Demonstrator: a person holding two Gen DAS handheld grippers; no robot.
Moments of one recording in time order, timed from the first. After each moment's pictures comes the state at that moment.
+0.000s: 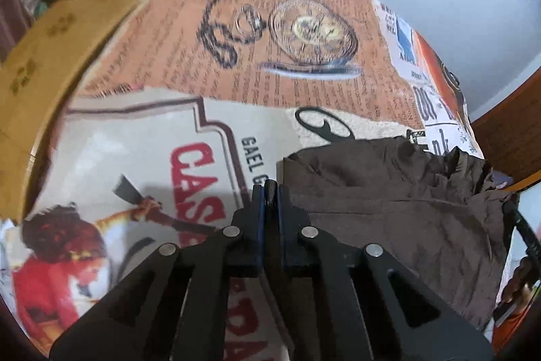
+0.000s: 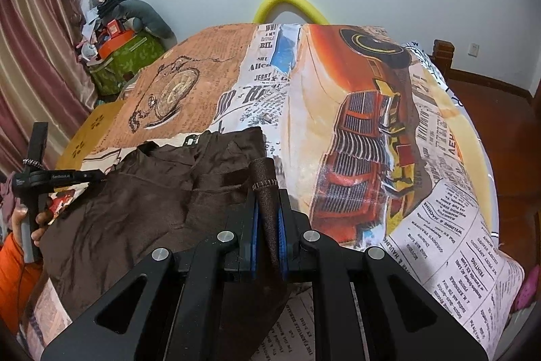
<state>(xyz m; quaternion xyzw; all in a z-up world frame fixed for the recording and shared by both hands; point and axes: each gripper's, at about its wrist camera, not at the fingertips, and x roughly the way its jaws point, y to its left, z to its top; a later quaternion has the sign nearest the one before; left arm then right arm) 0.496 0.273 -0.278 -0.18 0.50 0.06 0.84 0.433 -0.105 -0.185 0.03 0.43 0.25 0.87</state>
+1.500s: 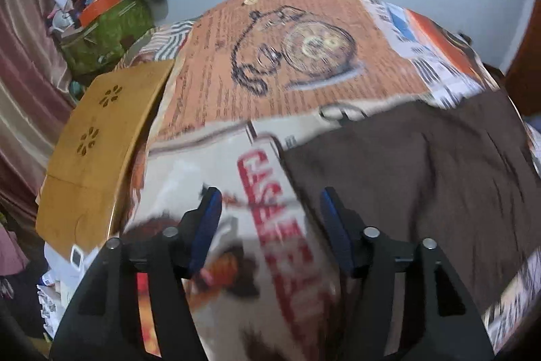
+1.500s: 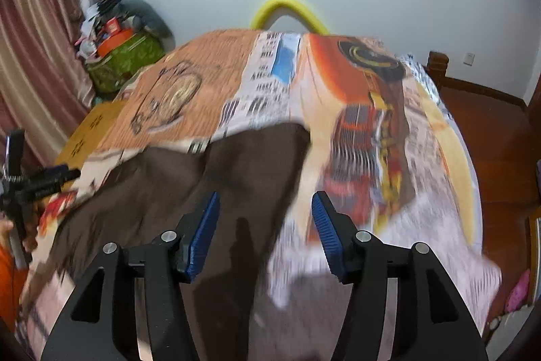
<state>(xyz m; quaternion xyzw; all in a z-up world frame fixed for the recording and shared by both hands) 0.432 0.247 -0.238 -0.01 0.48 0.10 0.87 0.405 -0.113 -0.165 0.01 0.45 0.25 0.86</state>
